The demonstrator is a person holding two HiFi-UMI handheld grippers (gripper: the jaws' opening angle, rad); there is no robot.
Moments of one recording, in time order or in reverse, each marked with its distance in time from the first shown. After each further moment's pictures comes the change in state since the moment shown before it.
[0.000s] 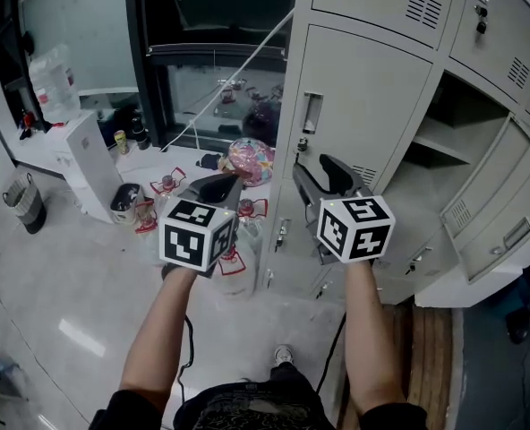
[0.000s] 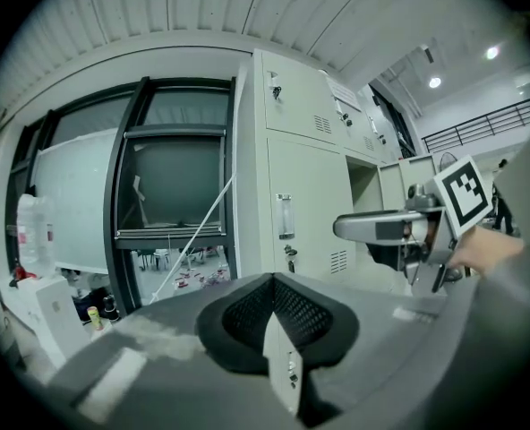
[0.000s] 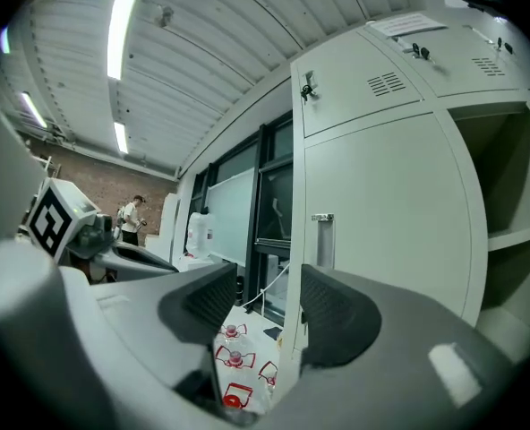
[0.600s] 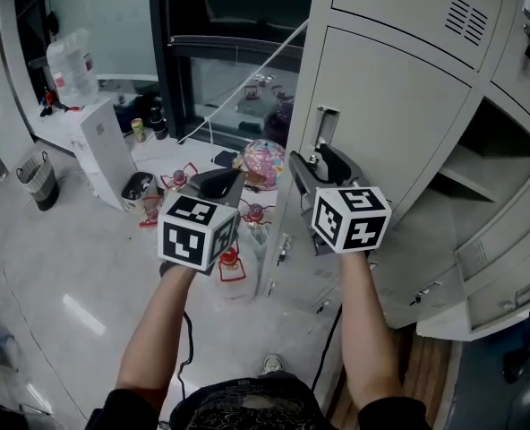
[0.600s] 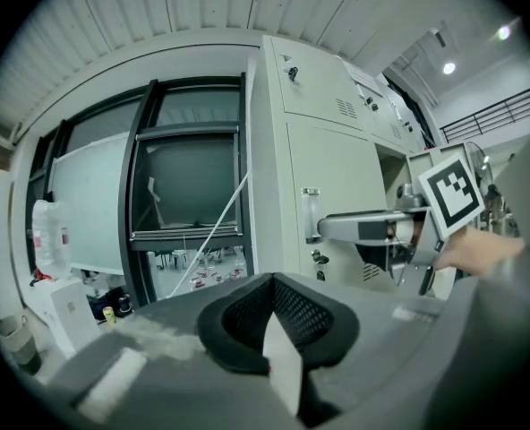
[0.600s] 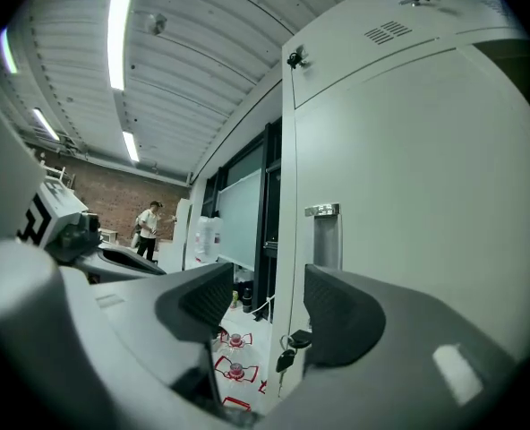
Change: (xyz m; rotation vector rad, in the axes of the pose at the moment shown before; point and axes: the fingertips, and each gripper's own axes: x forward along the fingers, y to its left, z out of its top) left arm 0.050 0.030 0.012 -0.006 0.011 0.125; right arm 0.084 -0.035 0.004 0.012 -0.018 0.112
